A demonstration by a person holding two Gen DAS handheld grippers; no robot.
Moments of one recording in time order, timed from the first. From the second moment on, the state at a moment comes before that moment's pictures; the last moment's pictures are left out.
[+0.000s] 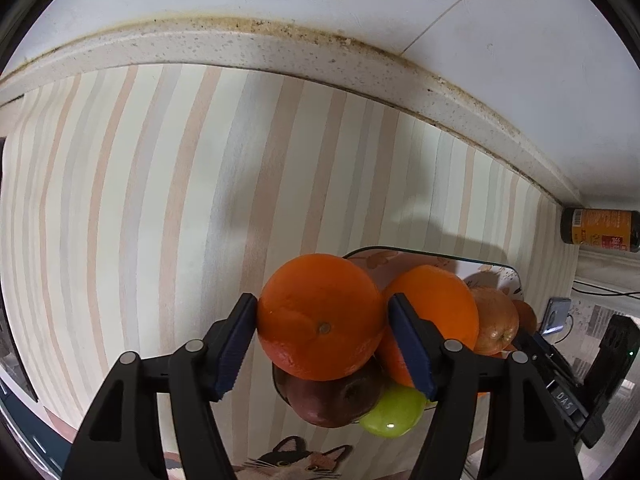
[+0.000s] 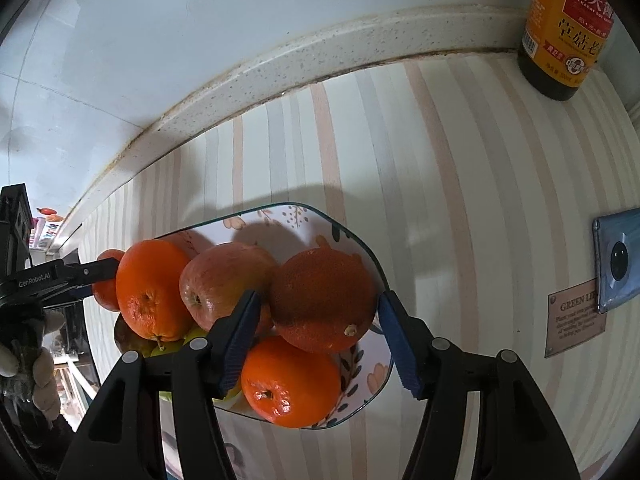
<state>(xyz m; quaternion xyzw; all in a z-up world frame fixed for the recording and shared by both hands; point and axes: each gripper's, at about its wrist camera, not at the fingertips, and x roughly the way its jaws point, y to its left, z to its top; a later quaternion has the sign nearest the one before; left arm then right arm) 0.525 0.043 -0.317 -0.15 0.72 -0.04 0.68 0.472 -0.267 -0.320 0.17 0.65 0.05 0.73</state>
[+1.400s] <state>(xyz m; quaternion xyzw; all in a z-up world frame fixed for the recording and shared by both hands) 0.463 0.044 -0.242 -0.08 0.64 -0.01 0.77 0.425 -0.238 -0.248 0.07 0.61 0.00 0.79</state>
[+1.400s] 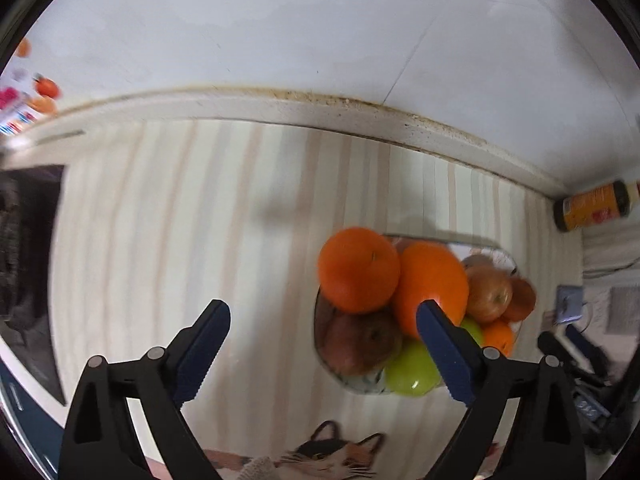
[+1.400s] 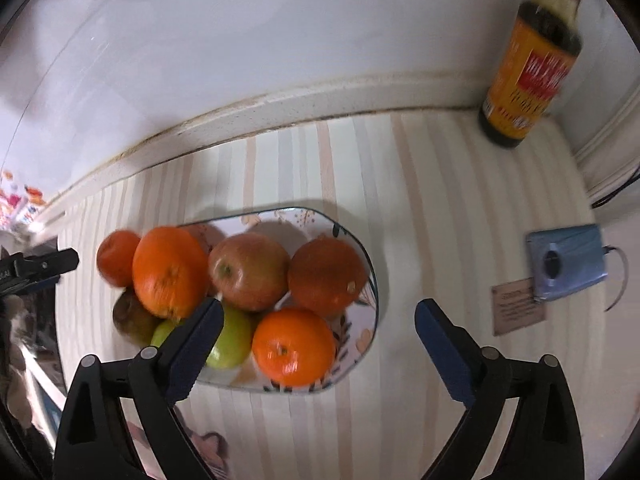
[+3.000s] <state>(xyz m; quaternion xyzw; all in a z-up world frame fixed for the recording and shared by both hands) 0.173 -0.002 -0.050 0.00 0.43 -0.04 0.90 0.149 -0.197 -0.019 0.03 0.44 0.01 0.90</state>
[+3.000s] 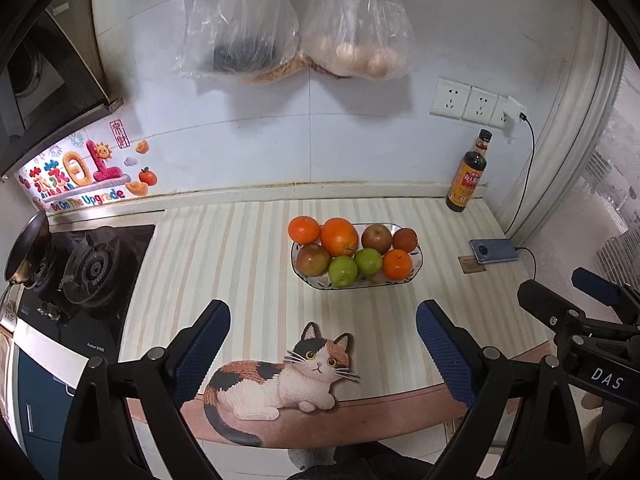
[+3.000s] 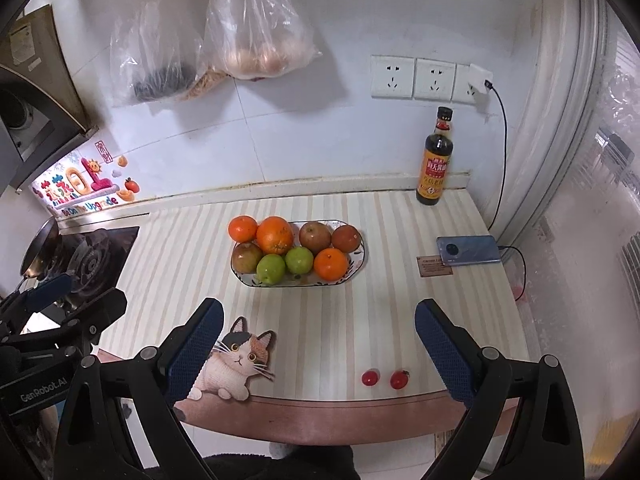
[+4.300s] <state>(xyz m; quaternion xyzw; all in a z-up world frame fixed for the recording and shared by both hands) 0.258 -0.176 -0.299 0.16 0.65 -0.10 0.73 0.183 -0.348 -0.339 0.25 0.62 -0.03 0.74</state>
